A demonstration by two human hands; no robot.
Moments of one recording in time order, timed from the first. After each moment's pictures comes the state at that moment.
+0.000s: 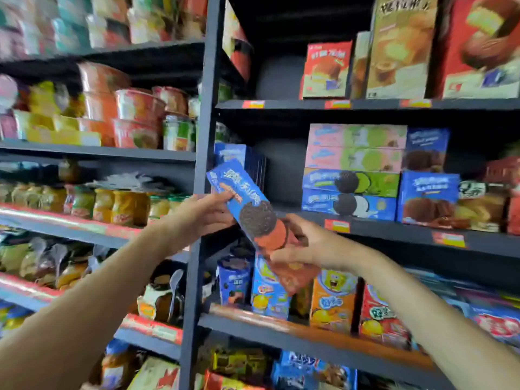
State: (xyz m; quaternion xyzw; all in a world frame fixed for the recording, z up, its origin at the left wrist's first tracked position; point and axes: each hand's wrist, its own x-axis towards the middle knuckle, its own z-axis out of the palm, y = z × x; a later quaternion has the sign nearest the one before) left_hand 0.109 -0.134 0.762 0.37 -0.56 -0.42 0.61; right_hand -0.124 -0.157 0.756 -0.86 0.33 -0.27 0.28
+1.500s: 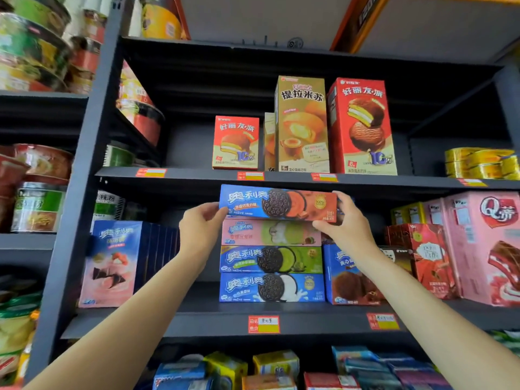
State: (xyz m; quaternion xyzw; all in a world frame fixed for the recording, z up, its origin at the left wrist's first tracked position) left_hand -0.030 -0.288 0.876 0.33 -0.59 -0.09 0.73; right_hand -0.273 -0.263 0.878 -0.62 0.43 -0.65 -0.07
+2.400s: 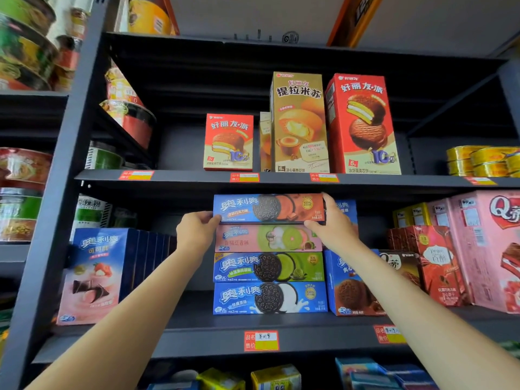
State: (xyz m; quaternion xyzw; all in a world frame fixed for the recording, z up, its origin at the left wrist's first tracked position) left_hand -0.037 -0.320 0.890 0.43 -0.58 -0.12 0.68; right_hand -0.268 -0.301 0.894 -0.63 0.52 -0.56 -0.10
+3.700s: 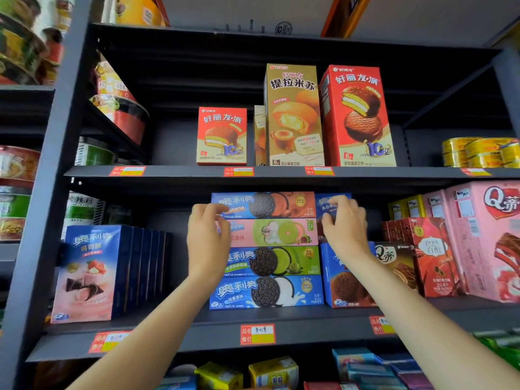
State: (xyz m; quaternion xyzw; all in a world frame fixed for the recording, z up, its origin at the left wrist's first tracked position) left_hand -0.063 -0.313 0.861 0.33 -0.60 0.09 0.73; right_hand -0.280 -0.300 0.878 -0.53 0.56 -0.60 -0.22
